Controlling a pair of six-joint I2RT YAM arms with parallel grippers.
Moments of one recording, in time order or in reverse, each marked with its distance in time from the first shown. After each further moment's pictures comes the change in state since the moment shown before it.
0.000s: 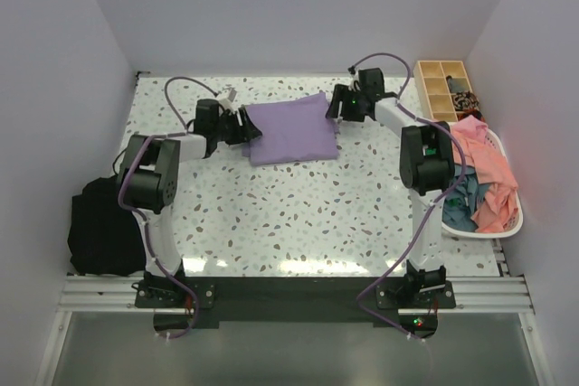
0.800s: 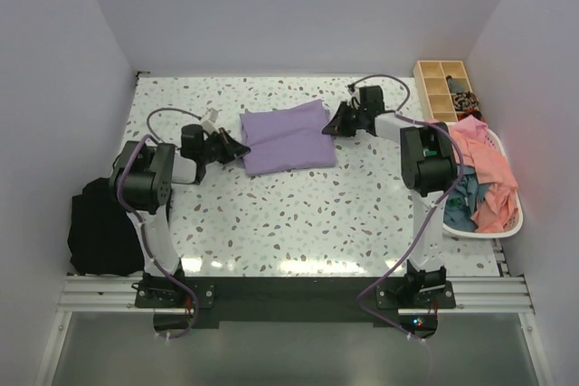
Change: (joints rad) left arm 0.059 -0.007 -0.292 0.393 0.121 -0.219; right arm -0.010 -0.009 -0.204 0.202 -0.248 0.186
